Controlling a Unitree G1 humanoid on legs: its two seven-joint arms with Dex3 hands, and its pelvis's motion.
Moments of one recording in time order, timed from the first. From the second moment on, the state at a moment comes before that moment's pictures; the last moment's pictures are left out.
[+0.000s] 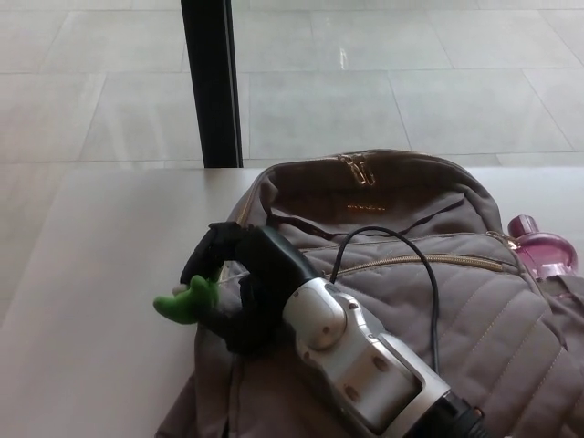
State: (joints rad) left_arm 0.17 0.56 0.54 0.93 -0.38 -0.16 -0.63; right_arm -0.70 0.10 0.55 0.43 -0.26 0.45 -0.03
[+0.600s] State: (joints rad) left_arm 0.17 0.56 0.53 0.95 -0.38 -0.16 -0.63; right_arm -0.78 0.06 0.58 0.36 -0.23 0.47 0.09
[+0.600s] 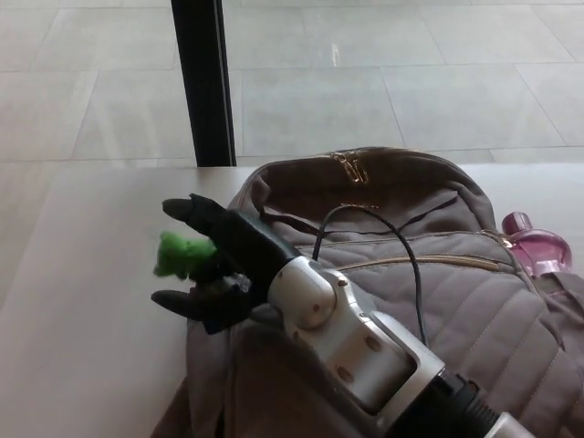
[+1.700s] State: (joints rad) left_arm 0.21 0.56 0.53 0.96 -0.38 -0.16 -0.63; right_arm -0.53 -0.73 -0.15 0.02 -0.03 0.66 0.46
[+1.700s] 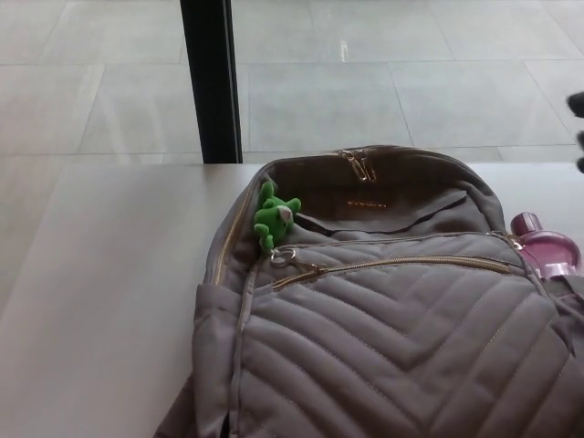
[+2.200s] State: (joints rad) left_arm 0.22 0.56 0.53 1.00 -0.37 -0.16 -0.63; right_arm -0.06 -0.69 -0.61 0.12 0.05 0.63 0.45
